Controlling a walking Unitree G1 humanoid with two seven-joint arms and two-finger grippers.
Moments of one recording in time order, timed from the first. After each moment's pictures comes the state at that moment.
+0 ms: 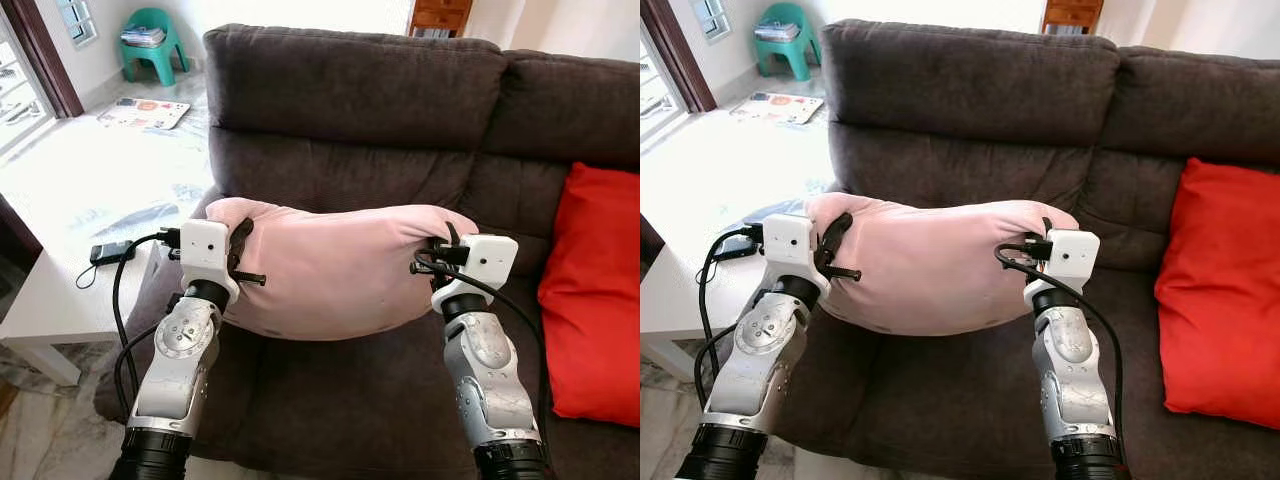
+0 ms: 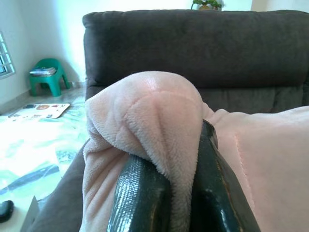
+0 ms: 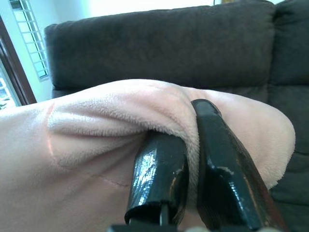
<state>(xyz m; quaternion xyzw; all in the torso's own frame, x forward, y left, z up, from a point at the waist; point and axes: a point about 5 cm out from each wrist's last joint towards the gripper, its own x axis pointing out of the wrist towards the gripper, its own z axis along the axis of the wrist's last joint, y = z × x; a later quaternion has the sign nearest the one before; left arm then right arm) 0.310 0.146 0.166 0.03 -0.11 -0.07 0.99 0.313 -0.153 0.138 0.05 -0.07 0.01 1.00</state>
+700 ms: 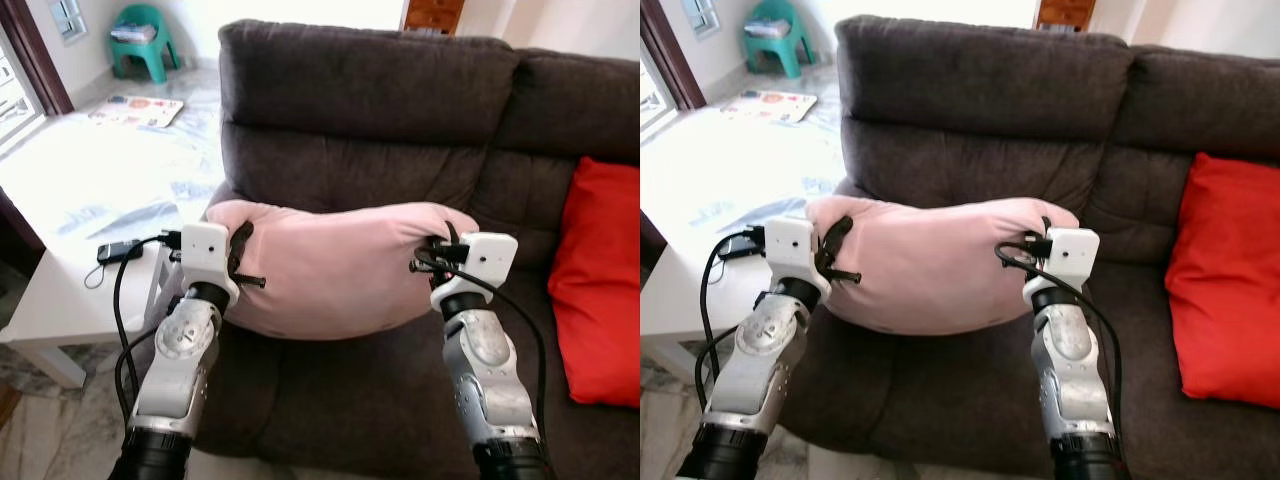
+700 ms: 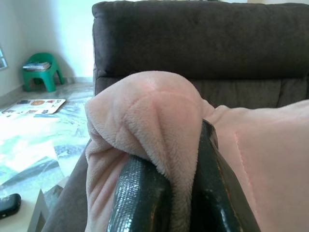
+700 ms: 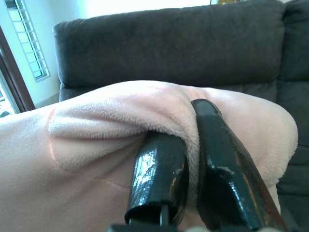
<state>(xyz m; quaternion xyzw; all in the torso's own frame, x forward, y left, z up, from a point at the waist) 0.311 0.151 0.163 0.03 -0.10 -0.06 0.99 0.316 -0.148 0.143 0.06 -0.08 0.02 1.00</state>
